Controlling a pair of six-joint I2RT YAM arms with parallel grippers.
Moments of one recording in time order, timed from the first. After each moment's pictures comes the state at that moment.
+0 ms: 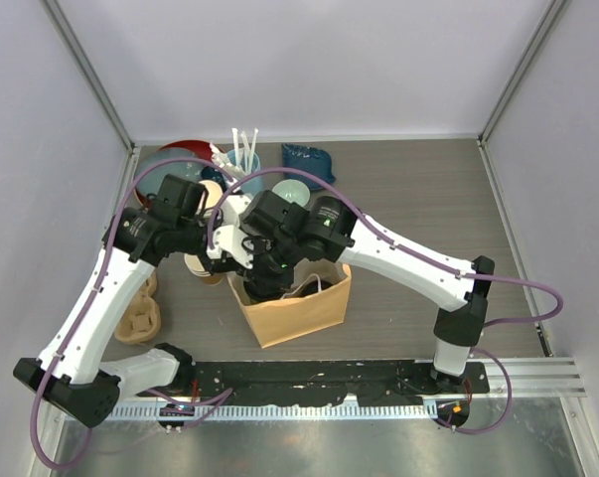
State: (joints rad) left arm -0.45 1.14 1.40 -1.22 0.52 0.33; right arm 1.16 1.80 2.03 -1.18 -0.29 -0.29
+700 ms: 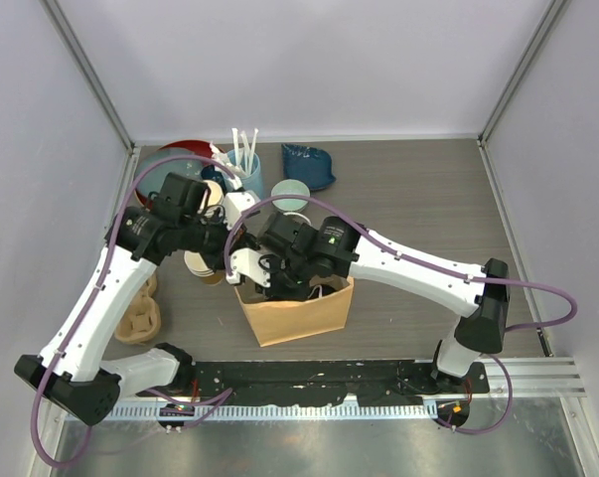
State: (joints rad) left arm -0.46 1.15 1.40 -1.19 0.49 0.32; right arm 1.17 1.67 1.69 -1.05 -0.24 -0.40
